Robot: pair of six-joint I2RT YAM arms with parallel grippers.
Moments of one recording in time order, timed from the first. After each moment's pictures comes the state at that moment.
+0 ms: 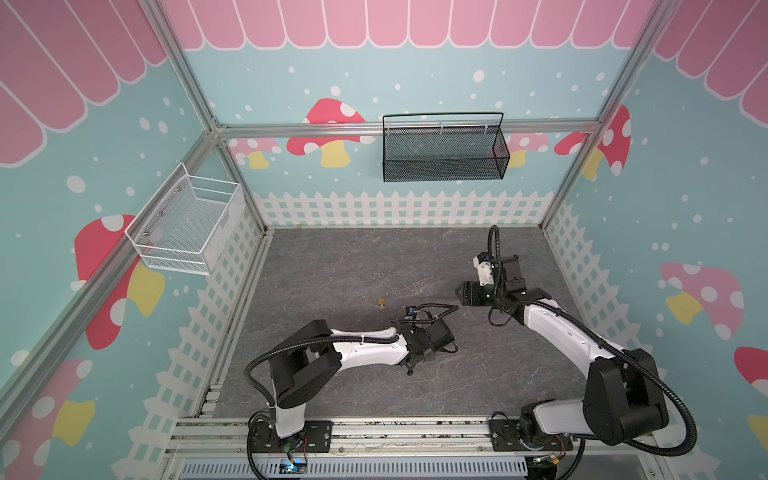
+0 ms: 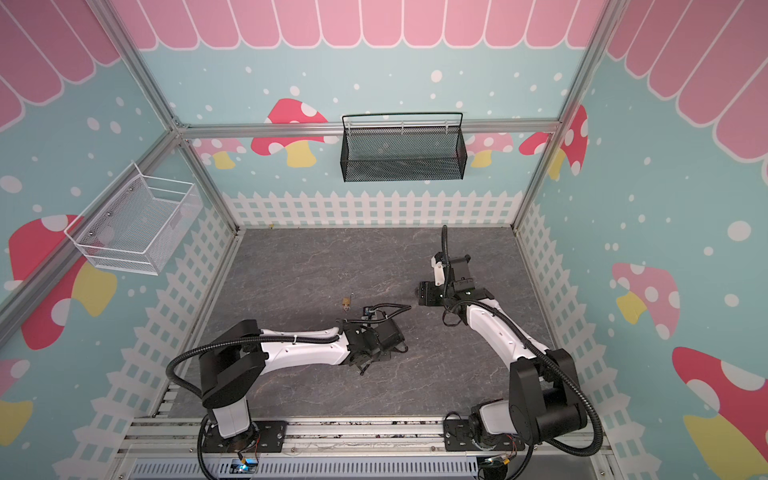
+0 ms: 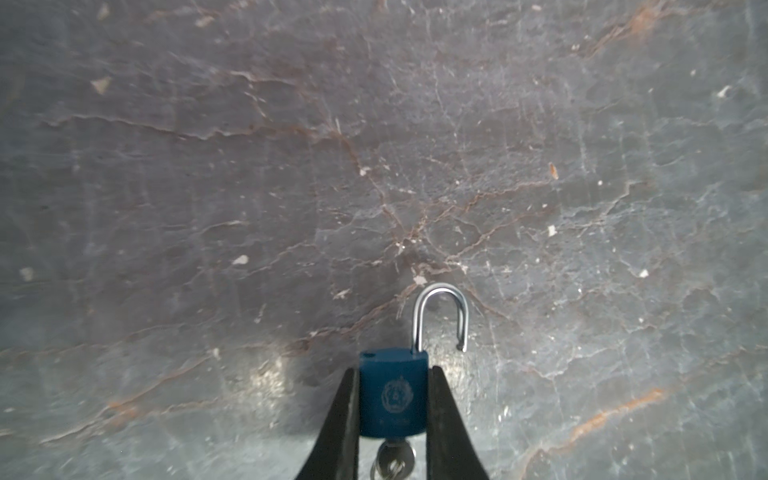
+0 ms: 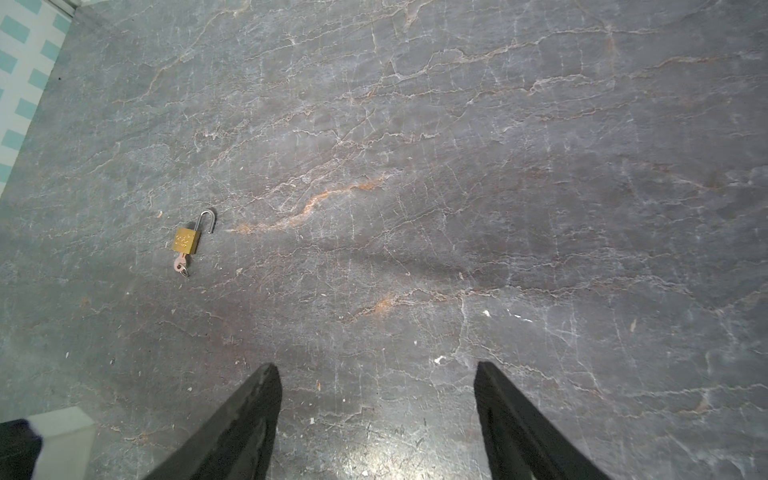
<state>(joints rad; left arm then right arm) -1.10 1.87 1.18 -0.55 -0.32 -1.13 0.24 1.38 0.90 -0.34 -0.19 0.23</state>
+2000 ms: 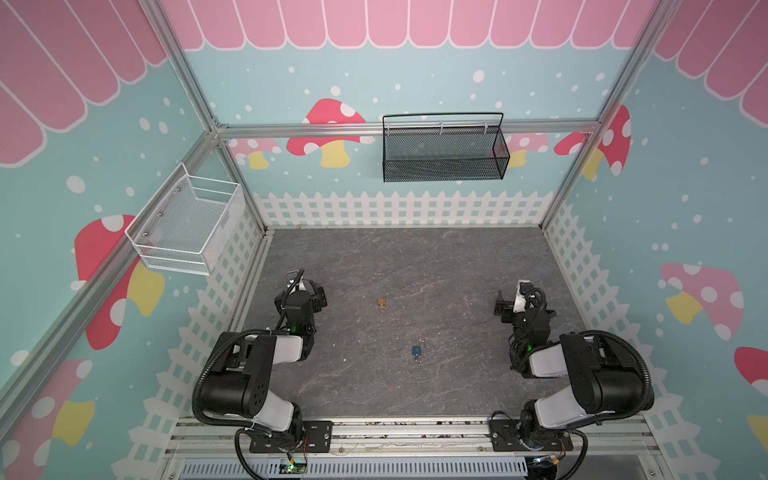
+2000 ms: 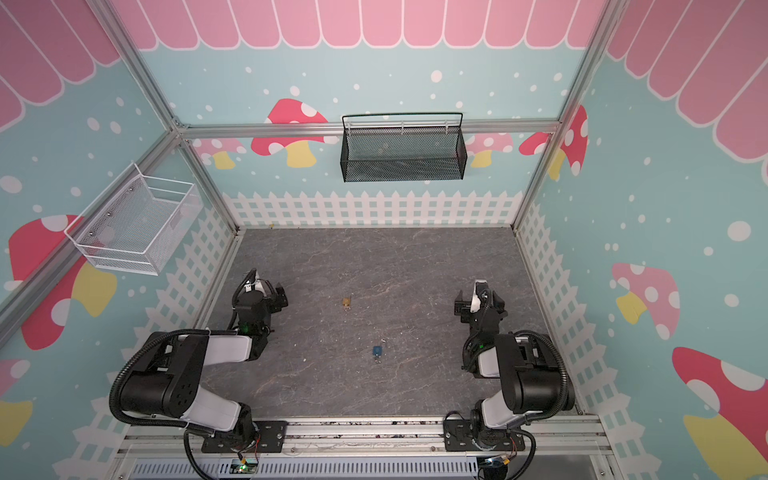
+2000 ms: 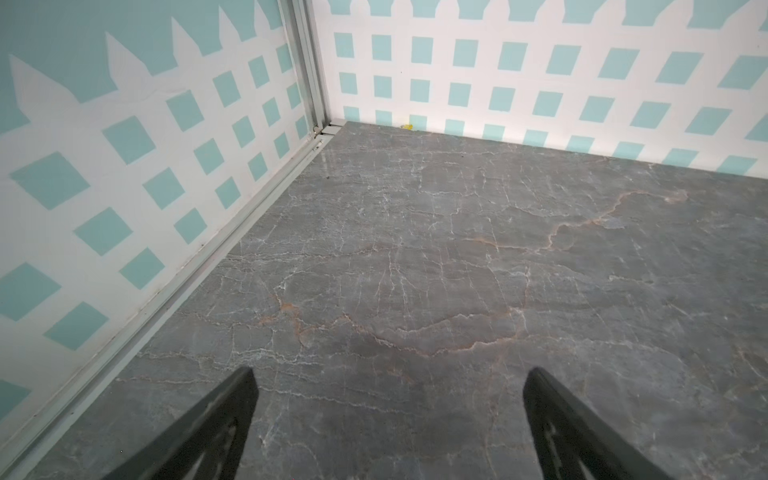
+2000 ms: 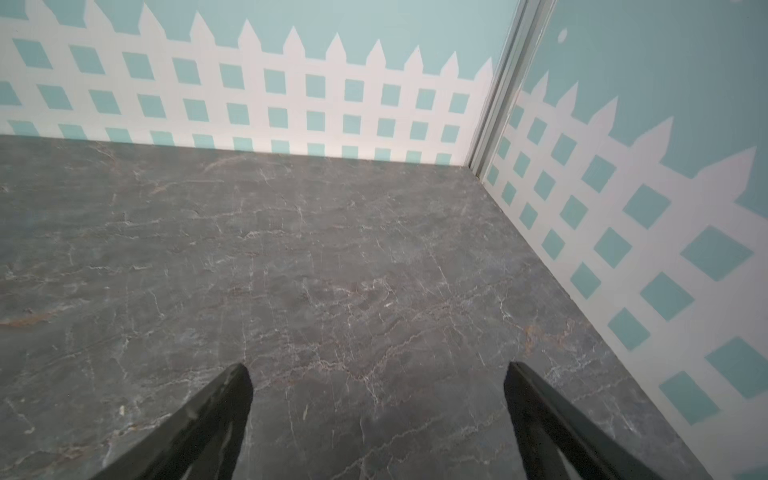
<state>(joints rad) -0.07 1.53 0.39 0.81 -0.36 -0.12 -0.01 1.52 0.20 1.16 0.15 -0.11</state>
